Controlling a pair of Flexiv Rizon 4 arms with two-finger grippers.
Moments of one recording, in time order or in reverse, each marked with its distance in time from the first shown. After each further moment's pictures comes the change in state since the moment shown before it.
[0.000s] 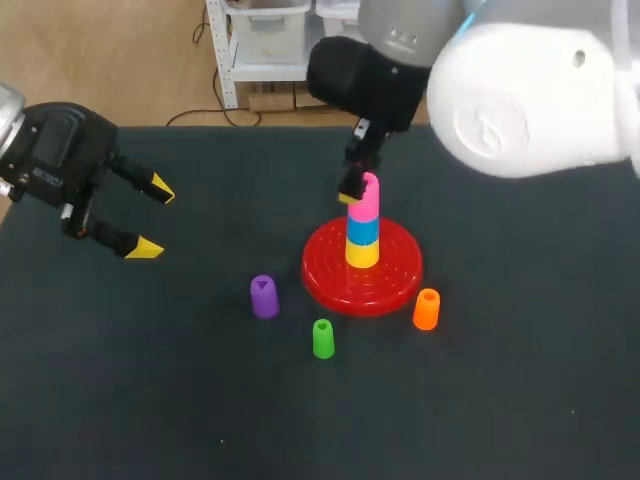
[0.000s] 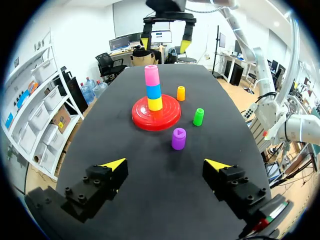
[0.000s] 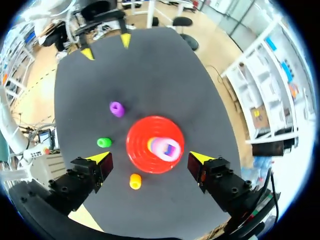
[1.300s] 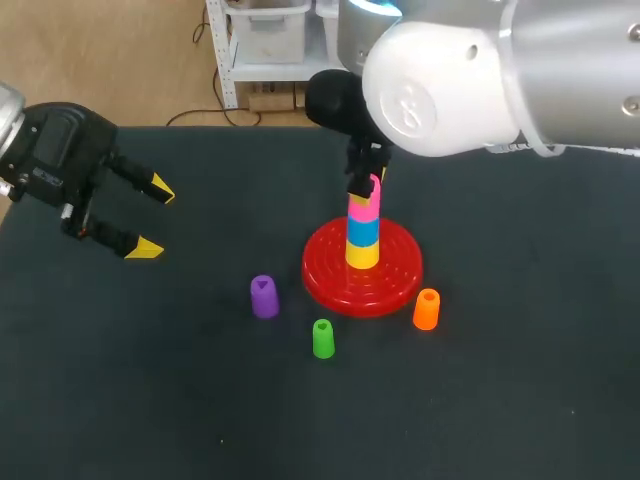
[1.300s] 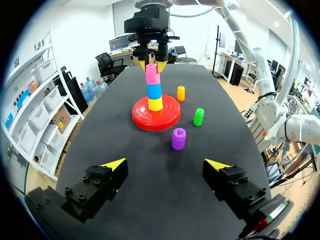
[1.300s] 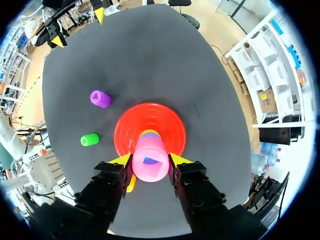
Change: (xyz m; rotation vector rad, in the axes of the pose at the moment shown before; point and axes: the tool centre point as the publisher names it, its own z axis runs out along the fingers) left arm 0.000 0.000 0.000 0.000 0.000 0.000; right arm 0.018 -0.032 0.061 -0.051 0.174 0.086
